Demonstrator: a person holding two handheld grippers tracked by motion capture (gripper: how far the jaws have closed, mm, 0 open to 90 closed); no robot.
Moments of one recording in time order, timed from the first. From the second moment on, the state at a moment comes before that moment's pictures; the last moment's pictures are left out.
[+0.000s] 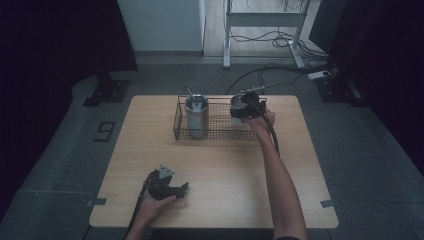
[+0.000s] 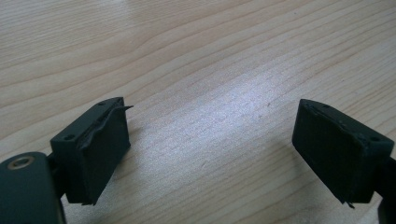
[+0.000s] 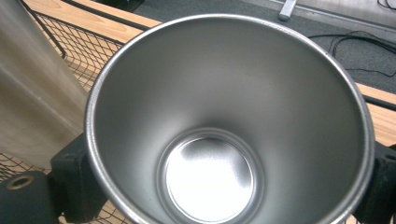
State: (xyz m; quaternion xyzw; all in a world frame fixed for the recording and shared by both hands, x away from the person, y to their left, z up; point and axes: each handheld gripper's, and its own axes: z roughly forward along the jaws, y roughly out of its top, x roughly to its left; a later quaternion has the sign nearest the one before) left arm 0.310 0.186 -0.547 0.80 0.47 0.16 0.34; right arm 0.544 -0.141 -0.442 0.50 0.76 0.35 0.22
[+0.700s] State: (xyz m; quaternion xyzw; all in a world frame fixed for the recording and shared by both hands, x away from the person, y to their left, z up) left arm 0.310 0.185 -0.547 0.80 0.47 0.16 0.34; right arm 0.556 -0.138 -0.465 0.50 0.78 0.31 0.22
